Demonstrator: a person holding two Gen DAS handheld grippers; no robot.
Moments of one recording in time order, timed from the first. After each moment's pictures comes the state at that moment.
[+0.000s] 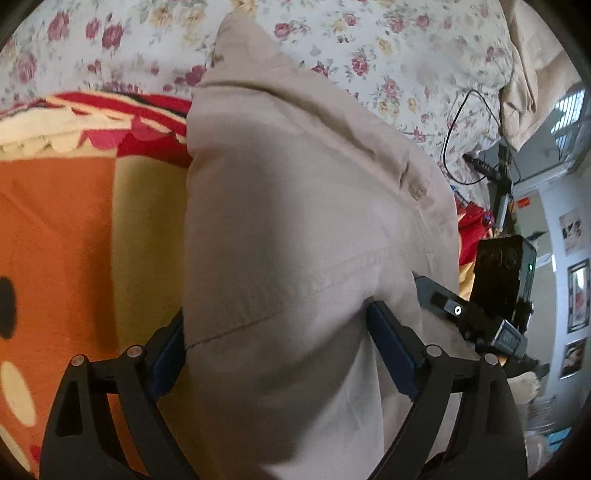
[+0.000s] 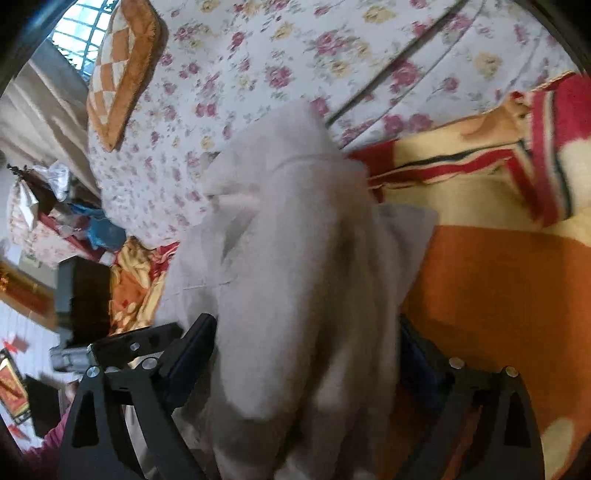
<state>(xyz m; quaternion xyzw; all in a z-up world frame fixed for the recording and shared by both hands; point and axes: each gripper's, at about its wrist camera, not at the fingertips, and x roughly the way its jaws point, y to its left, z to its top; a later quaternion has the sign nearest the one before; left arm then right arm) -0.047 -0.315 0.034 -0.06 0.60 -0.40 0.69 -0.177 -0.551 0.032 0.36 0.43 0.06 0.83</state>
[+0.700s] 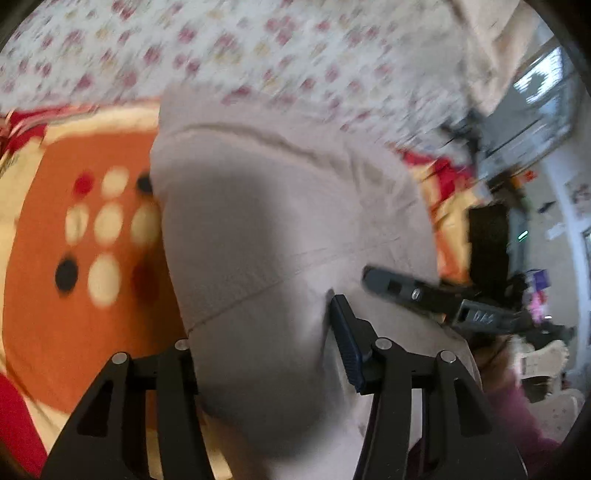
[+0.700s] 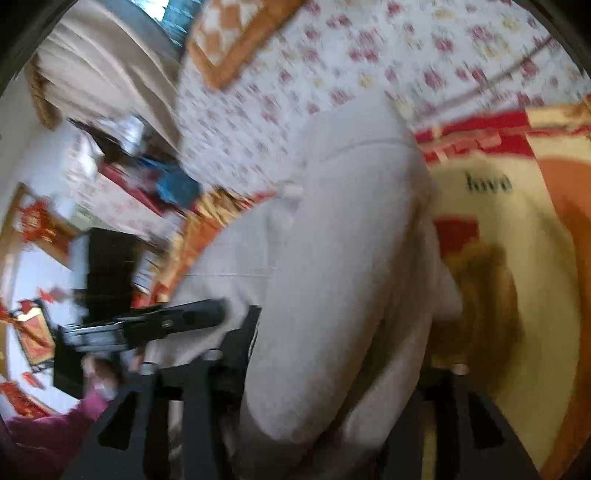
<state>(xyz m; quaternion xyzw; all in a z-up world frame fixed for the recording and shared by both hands) -0.141 -0.185 0.086 0.01 0.57 -0.38 0.72 -0.226 -0.400 0.074 0.31 0.46 0.11 0.83</state>
